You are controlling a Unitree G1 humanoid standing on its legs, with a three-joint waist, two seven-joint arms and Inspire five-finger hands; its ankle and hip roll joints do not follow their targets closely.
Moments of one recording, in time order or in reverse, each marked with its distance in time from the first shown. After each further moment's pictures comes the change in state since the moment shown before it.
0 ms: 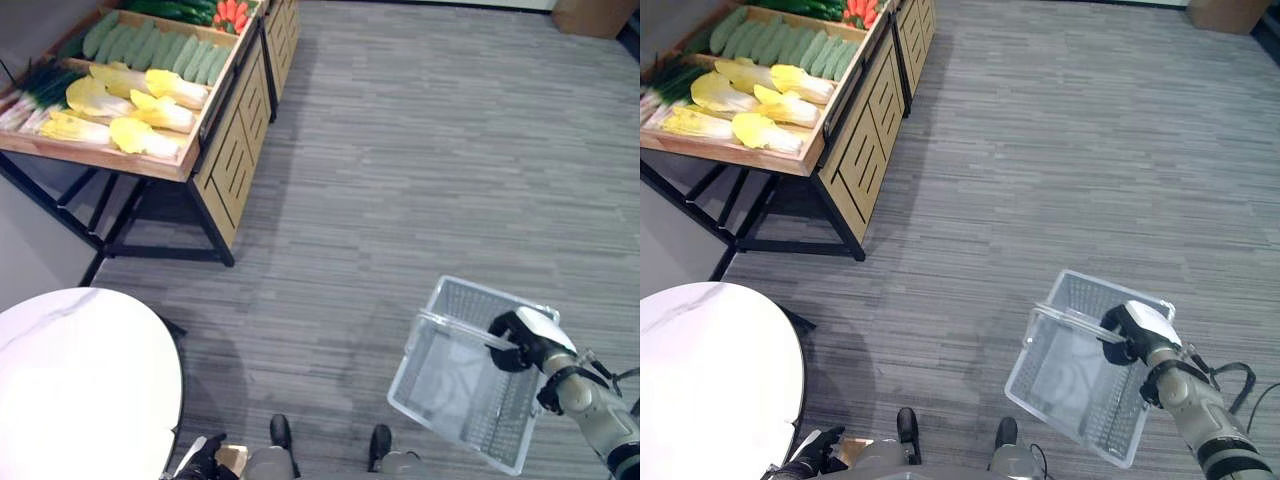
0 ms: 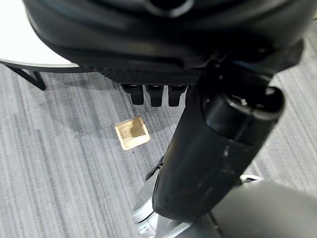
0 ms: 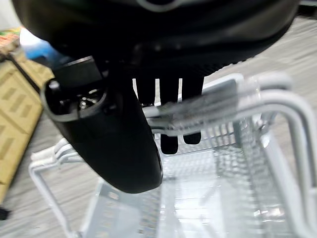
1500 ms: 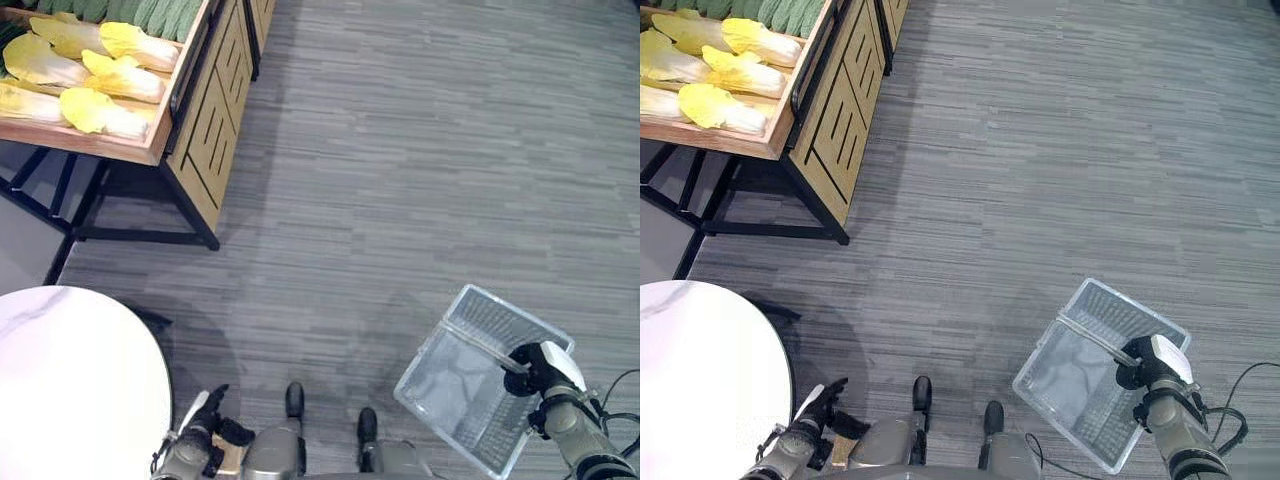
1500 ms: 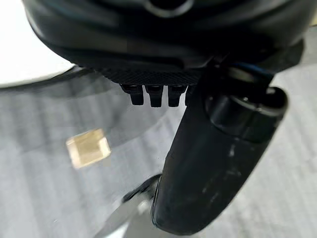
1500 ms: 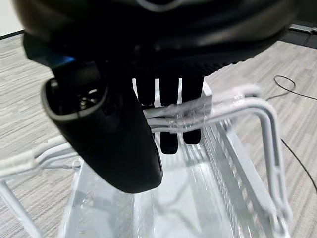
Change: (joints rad) left arm -0.120 0.037 -0.002 -0.065 -0.074 -0.035 0.068; right arm -0.048 0.186 -0.091 0.203 0.048 0.039 -0.160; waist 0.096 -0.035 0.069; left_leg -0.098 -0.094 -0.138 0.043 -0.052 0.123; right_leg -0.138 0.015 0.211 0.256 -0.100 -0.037
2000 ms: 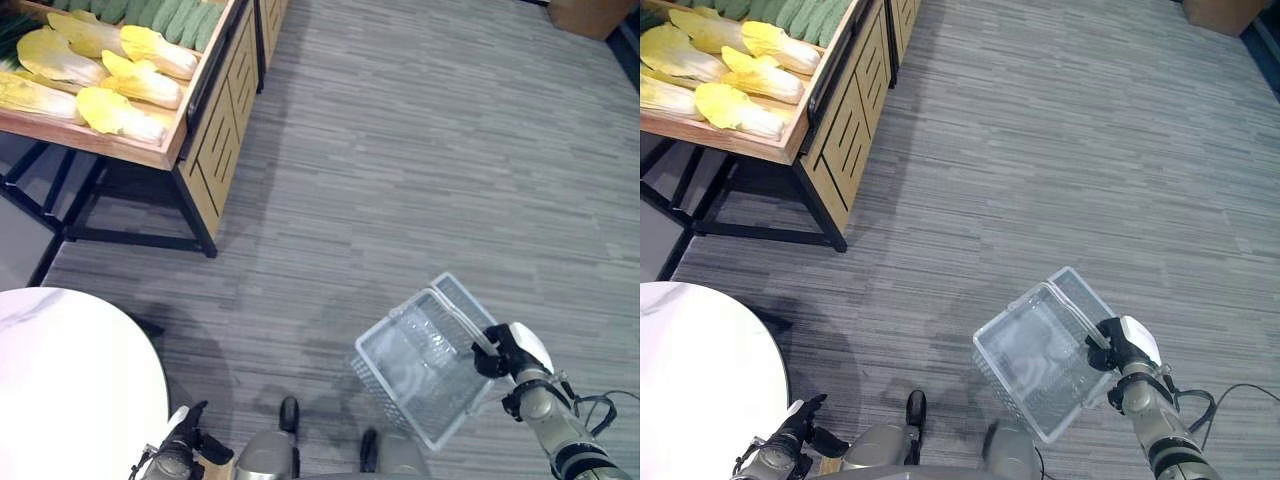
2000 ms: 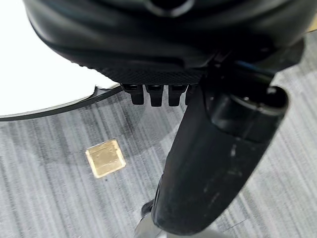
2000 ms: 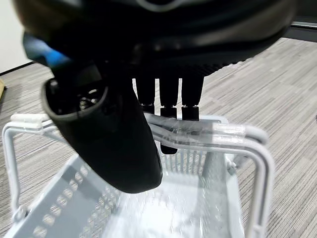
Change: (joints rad) left arm 0.024 0.035 -0.034 0.079 -0.001 0.025 -0.002; right arm -0.028 0.054 0.049 -0.104 -0.009 -0.016 0.000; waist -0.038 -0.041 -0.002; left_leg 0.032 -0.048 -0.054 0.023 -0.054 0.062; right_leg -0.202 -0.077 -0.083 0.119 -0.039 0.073
